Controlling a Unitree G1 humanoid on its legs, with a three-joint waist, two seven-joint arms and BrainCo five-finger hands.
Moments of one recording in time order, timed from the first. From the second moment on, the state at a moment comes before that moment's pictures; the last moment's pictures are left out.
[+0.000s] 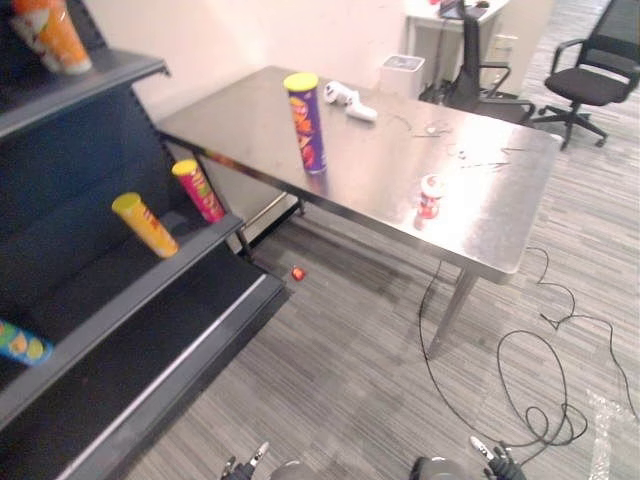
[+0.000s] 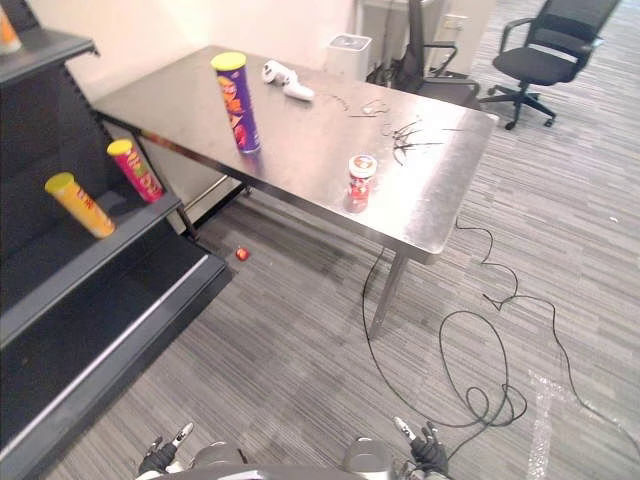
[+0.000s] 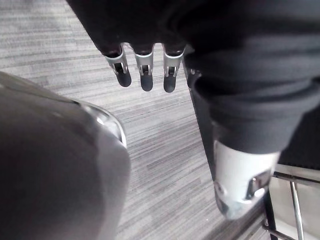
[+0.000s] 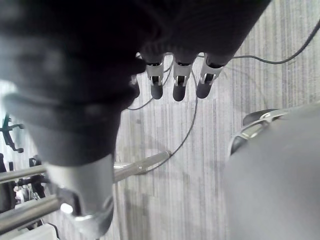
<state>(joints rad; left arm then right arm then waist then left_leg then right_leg) 0.15 0.00 0.28 1.09 -0.43 -0.18 0.10 0.17 -0.09 -0.18 1.04 0.44 -0.31 0.02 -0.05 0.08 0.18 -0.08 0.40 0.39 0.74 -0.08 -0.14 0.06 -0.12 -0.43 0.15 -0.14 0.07</state>
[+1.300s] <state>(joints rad) 0.19 0.17 0.01 1.16 -0.50 -0.17 0.05 0.15 -0.03 -0.19 1.16 0.38 -0.35 -0.17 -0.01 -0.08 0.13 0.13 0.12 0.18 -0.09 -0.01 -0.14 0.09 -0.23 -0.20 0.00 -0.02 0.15</state>
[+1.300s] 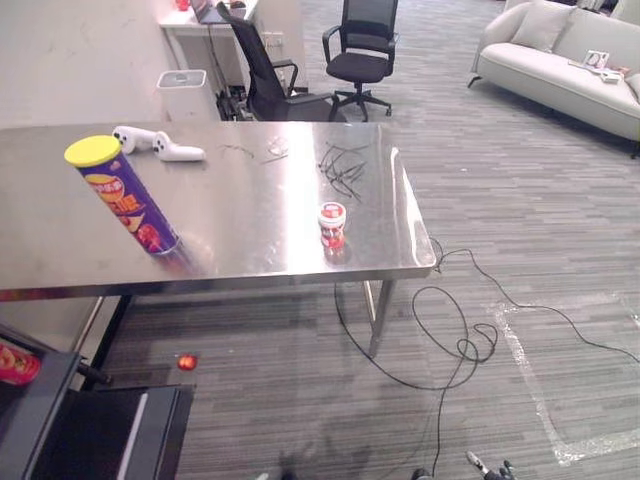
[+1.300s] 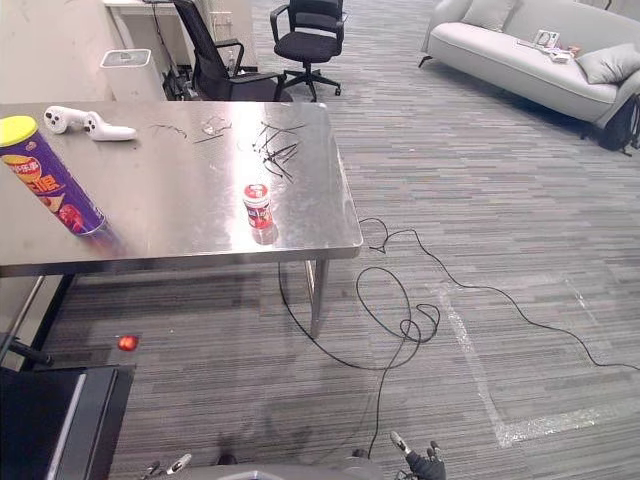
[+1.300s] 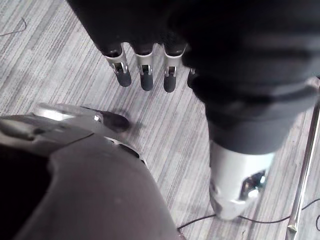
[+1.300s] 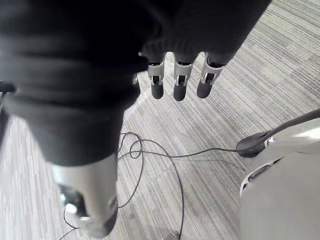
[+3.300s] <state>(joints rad) 0.28 0.15 0.09 1.01 -0.43 -0.12 -0.01 -0.40 -0.45 0.10 0.26 0.28 -0.22 0.26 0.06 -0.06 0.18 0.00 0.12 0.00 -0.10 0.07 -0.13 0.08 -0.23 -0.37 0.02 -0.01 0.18</state>
